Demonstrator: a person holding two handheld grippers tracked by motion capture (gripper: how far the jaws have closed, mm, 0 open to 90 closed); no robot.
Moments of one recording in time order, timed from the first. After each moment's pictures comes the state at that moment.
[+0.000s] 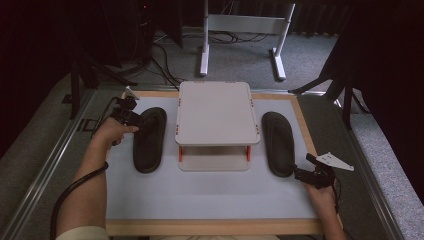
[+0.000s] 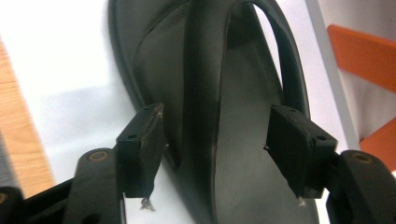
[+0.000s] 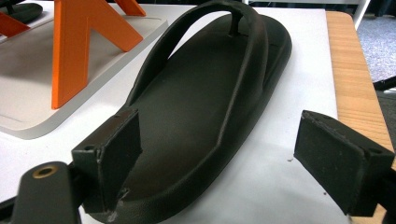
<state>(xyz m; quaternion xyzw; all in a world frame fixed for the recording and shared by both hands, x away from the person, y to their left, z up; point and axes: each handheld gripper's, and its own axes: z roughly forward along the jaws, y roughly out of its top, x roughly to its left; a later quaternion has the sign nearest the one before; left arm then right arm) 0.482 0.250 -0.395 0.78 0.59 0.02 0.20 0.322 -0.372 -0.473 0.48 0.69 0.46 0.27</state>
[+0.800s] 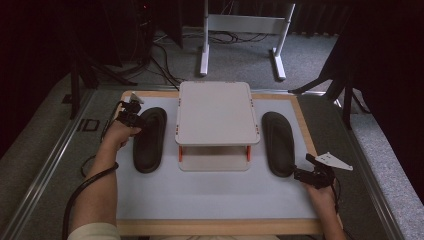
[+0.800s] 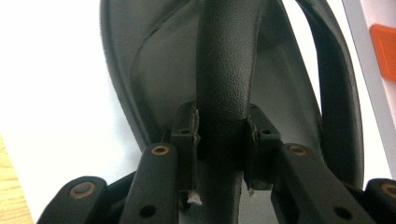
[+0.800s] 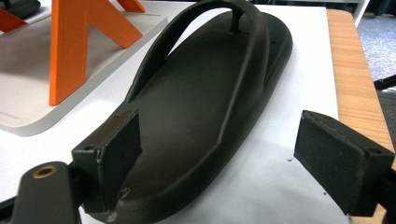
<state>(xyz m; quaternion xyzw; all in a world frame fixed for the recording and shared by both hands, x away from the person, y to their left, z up) 0.493 0.244 -0.419 0.78 0.60 0.04 0.19 0.322 -0.371 -0.474 0.48 0.70 0.46 0.27</state>
